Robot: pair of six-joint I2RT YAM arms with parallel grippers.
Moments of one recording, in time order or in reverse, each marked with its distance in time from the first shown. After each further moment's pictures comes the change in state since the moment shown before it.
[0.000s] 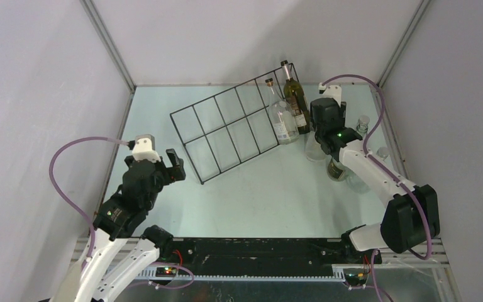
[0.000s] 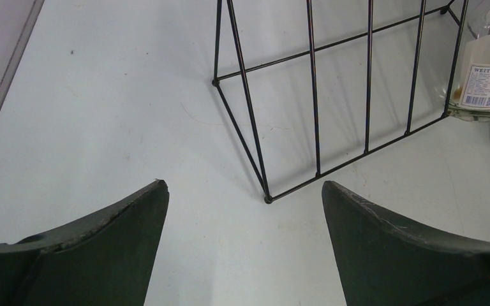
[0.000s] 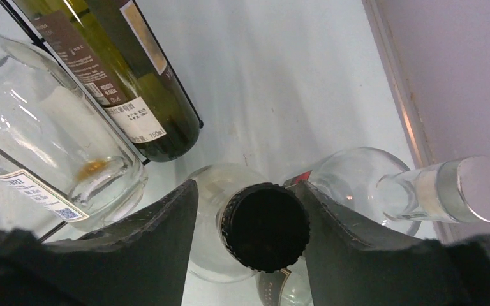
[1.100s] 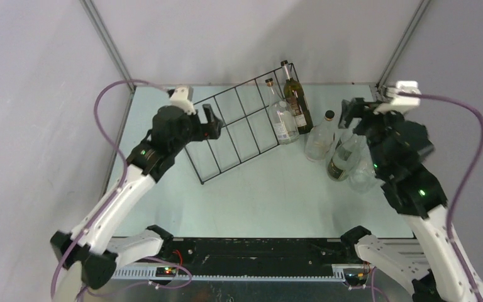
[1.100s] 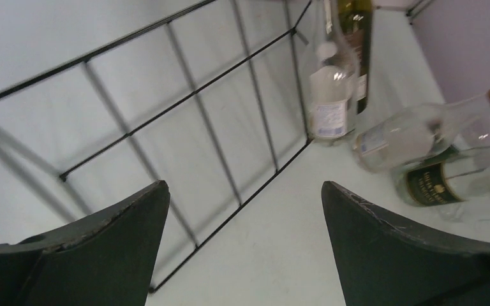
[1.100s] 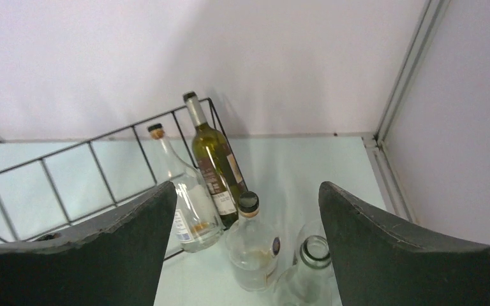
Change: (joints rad) left arm 0.002 0.502 0.279 0.303 0.327 -0.009; right arm 0.084 -0.537 0.196 -0.155 -0.124 -0.118
